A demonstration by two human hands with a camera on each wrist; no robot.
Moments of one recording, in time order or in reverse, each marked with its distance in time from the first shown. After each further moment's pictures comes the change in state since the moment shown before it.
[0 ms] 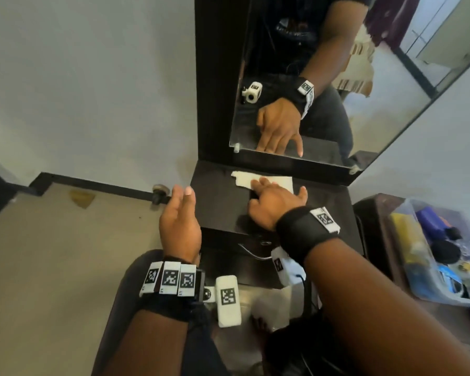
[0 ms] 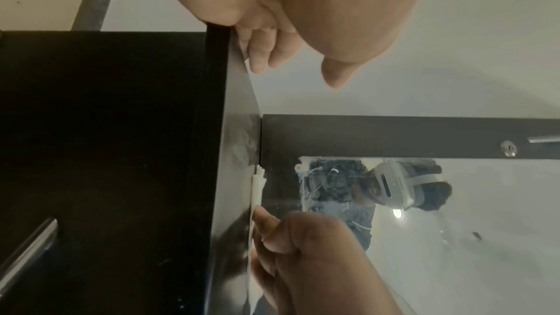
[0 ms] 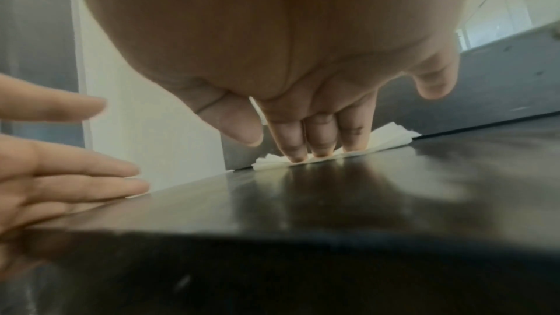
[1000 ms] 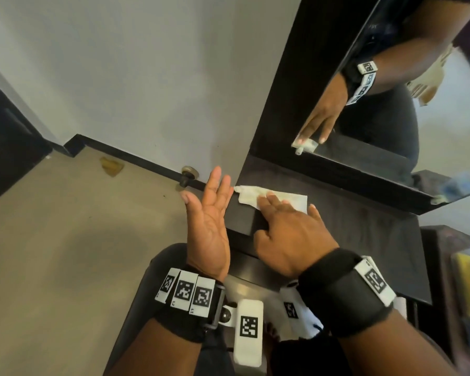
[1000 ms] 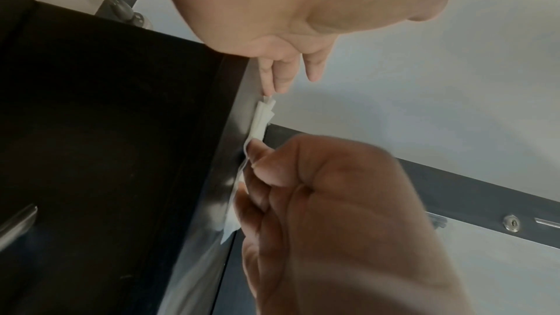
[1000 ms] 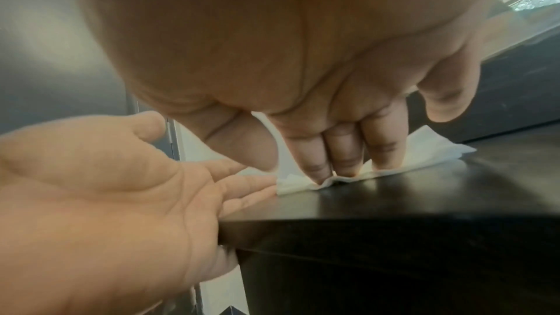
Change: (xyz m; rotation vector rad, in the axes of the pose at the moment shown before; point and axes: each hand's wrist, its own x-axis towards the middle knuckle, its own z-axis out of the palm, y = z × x) left_hand 0.026 -0.017 -0.022 -0.484 -0.323 0.025; right_hand -0.021 -0.074 0.009 -0.096 -0.174 -0.182
